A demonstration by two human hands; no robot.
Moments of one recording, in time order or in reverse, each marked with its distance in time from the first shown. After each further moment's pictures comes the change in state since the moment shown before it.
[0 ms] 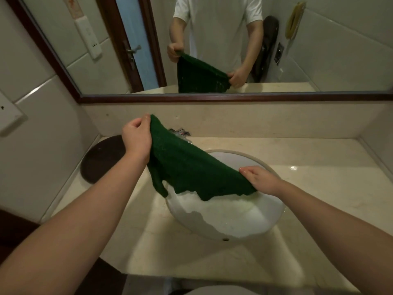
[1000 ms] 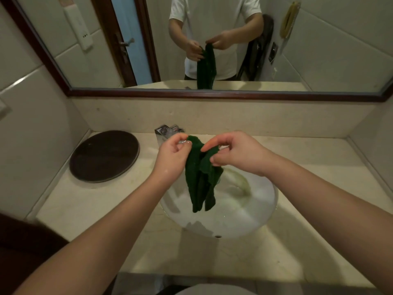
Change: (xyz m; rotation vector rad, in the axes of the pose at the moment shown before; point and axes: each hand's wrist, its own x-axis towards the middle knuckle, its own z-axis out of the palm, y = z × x) left_hand -0.081 -0.022 0.037 -0.041 -0.491 0.101; right_hand -0.045 -0.131 -0.035 0.290 -0.005 -0.208
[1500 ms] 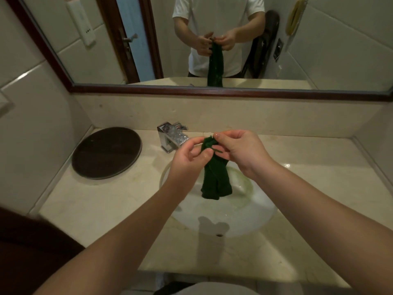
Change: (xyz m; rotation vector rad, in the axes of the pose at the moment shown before) left_hand -0.031 0.005 0.022 -0.288 -0.125 -0.006; right_hand 0.013 0.002 0.019 0.672 0.345 0.208
